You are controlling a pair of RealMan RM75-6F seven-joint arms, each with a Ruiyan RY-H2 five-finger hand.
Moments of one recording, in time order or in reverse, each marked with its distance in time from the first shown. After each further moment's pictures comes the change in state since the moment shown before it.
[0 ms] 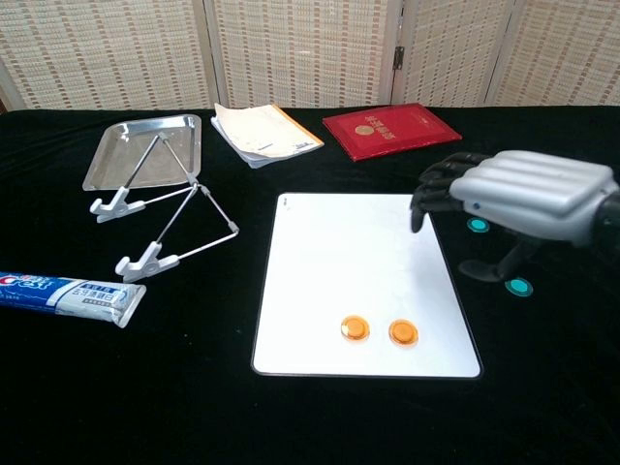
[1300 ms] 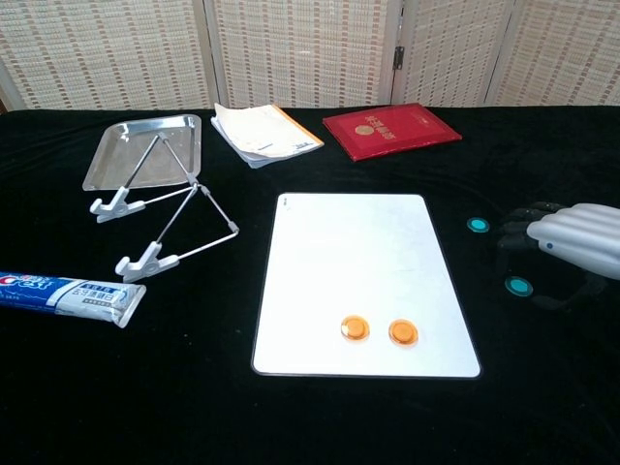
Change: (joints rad) left arm -0.011 0.004 0.004 -0.026 0.002 -0.013 0.028; right arm -0.111 -0.089 -0.030 0.300 -0.012 -0.034 0.219
